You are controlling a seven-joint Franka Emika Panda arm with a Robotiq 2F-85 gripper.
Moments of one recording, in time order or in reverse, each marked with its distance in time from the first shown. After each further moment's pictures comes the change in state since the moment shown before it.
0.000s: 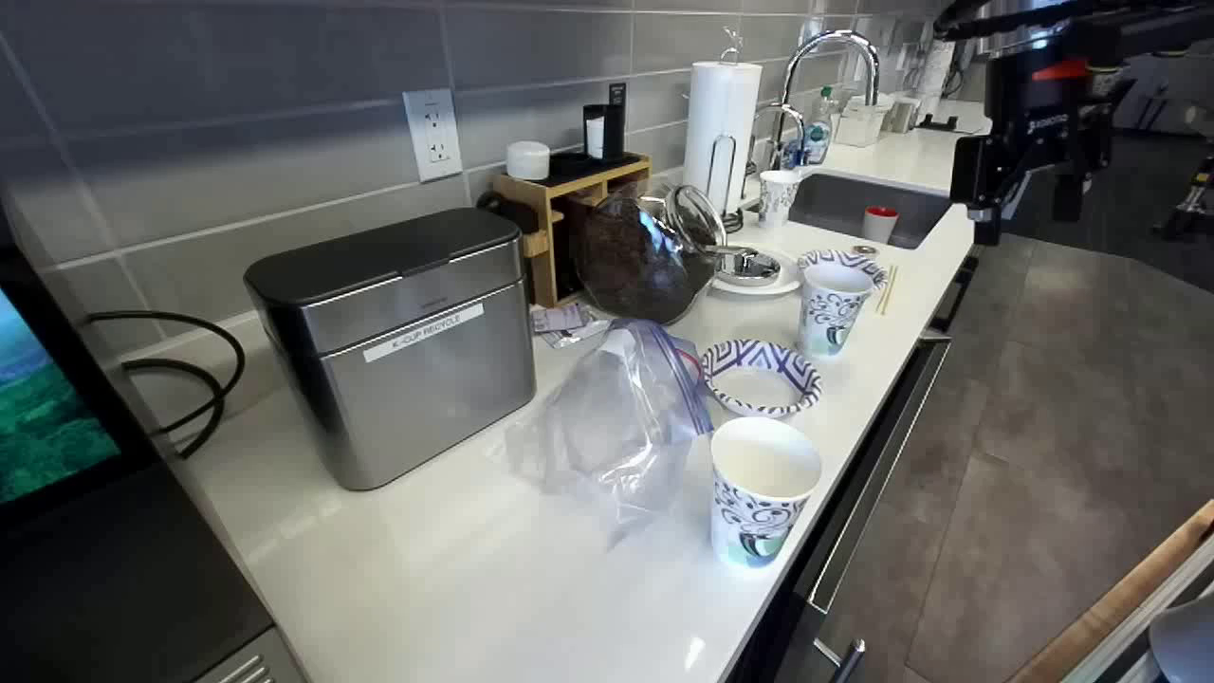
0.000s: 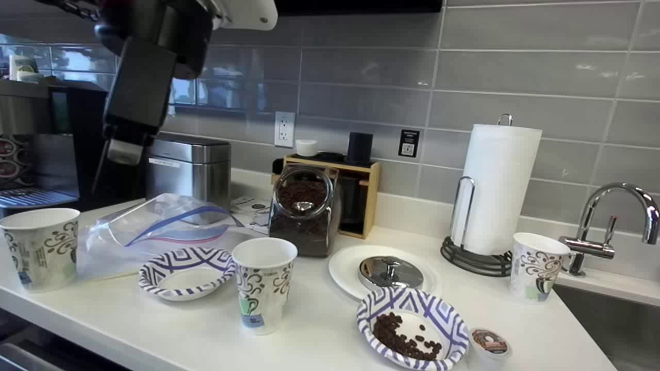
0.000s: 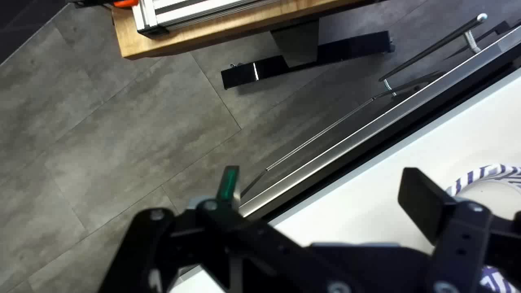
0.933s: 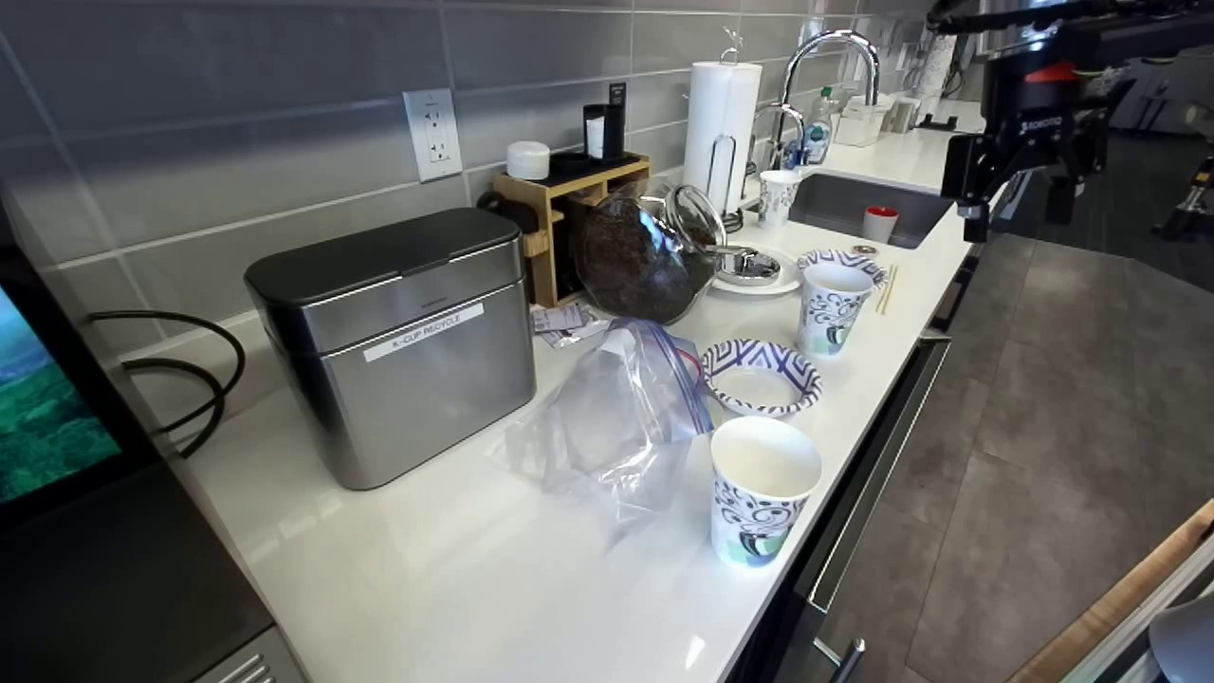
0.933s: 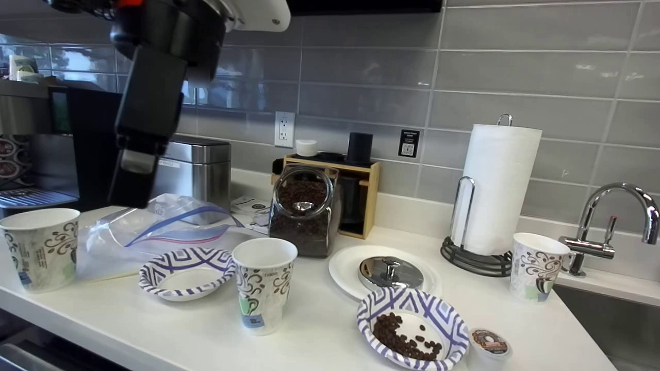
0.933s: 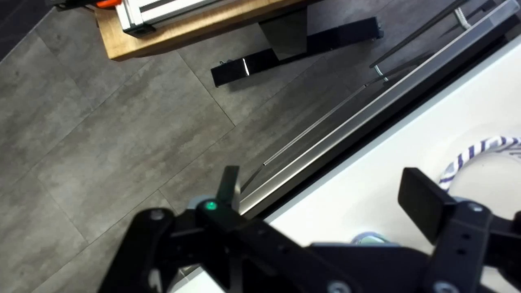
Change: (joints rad) arm -0.012 0.021 -0.030 0.003 0.016 0.043 0.035
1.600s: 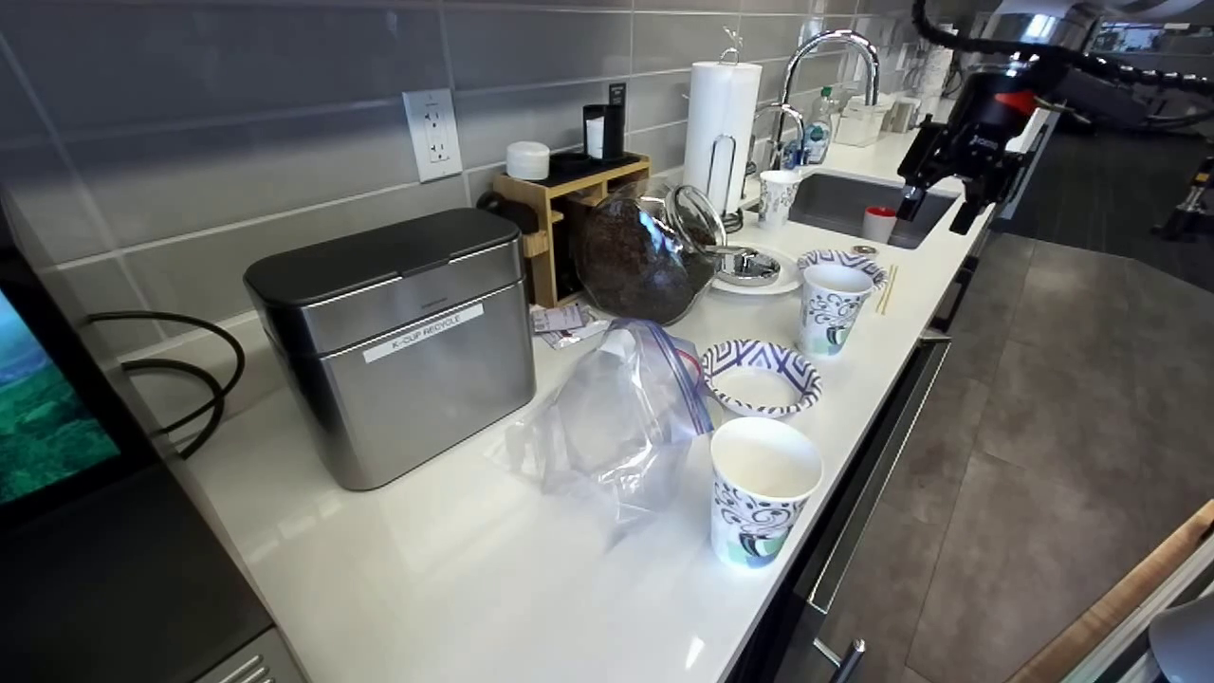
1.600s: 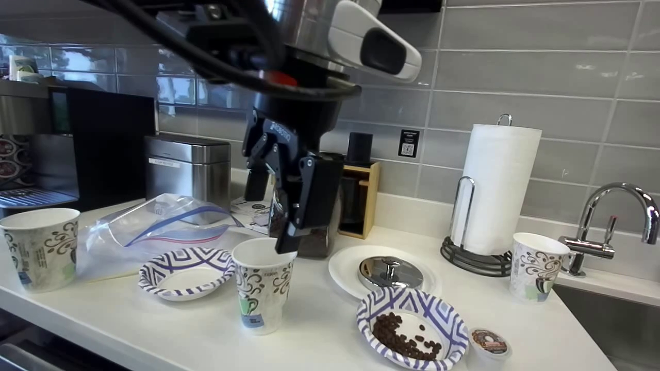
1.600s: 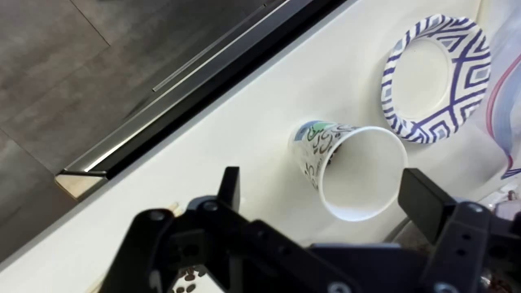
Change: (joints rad) arm -0.001 0.200 -0.245 0.054 0.280 0.334 -0.449
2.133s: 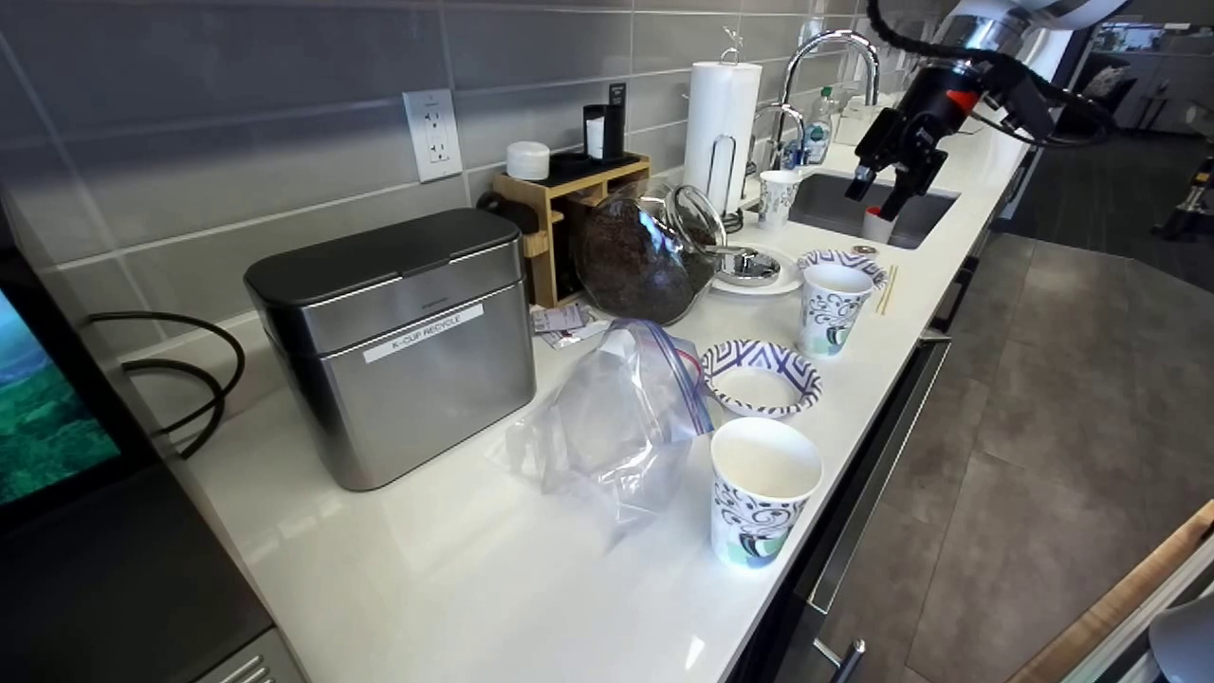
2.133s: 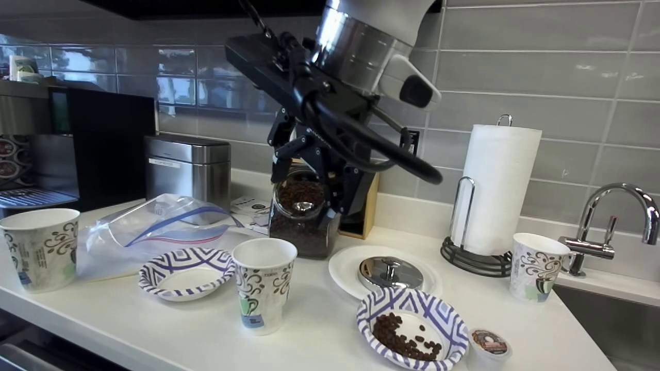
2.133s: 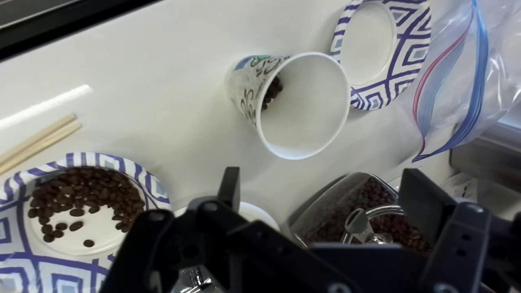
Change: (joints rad) arm 0.041 0.182 -0.025 0.167 0.229 -0.011 -0.358
